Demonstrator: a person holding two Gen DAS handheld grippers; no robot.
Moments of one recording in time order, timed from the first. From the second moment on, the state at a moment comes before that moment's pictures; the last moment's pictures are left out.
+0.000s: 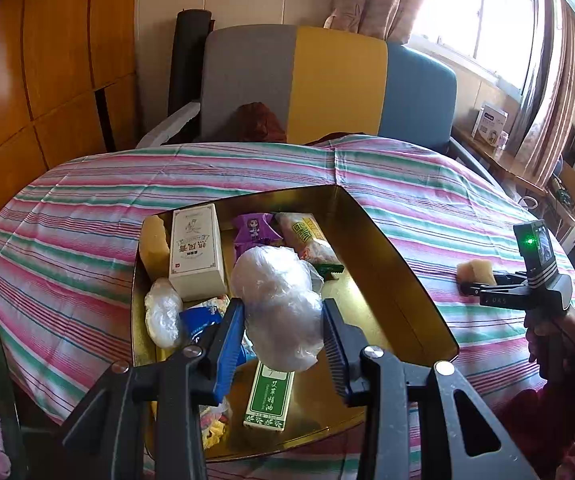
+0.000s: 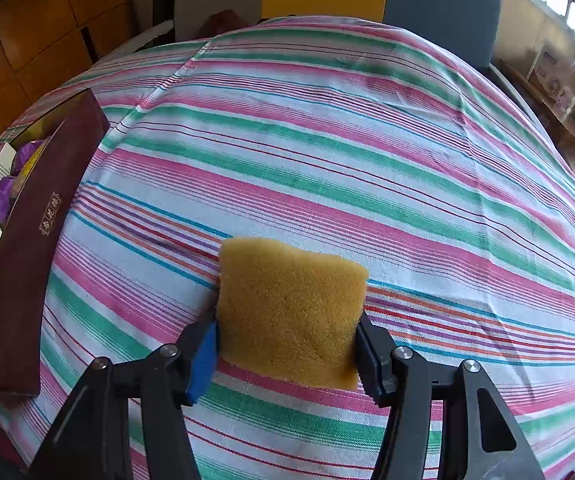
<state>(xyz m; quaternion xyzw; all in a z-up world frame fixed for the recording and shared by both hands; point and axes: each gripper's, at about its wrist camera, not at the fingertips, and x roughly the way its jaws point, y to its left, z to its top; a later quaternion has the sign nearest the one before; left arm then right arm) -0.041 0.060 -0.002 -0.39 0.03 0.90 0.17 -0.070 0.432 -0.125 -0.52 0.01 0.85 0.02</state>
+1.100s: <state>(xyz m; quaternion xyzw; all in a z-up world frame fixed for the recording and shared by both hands) -0.149 0.105 -0.057 -0.53 -0.07 0.82 0.19 -0.070 0.429 -0.124 -0.52 0.00 0.85 0.02</state>
